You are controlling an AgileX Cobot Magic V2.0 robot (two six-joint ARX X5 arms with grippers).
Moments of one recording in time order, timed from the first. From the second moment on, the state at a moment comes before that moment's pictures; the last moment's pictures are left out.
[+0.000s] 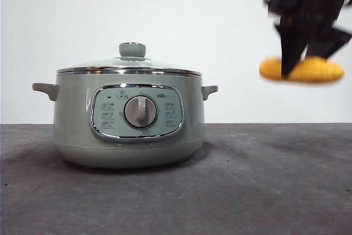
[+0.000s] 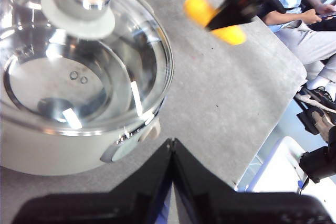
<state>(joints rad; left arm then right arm) -0.16 0.98 0.99 -0.74 0.71 0.01 0.21 1.67 1.54 -1.09 -0.21 -0.20</state>
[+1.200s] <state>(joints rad) -0.44 1.80 1.87 -1.08 0.14 0.13 0.29 1.06 1.54 -1.35 -0.24 -0.05</state>
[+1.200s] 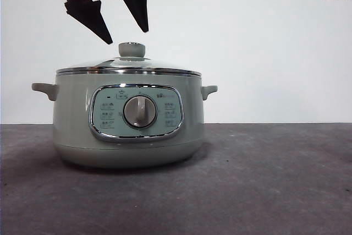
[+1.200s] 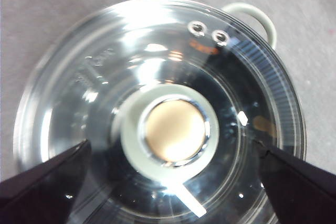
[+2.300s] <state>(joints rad) -0.47 1.88 1.87 -1.05 0.07 0.13 0.29 1.00 1.54 -1.35 -0.24 -0.04</state>
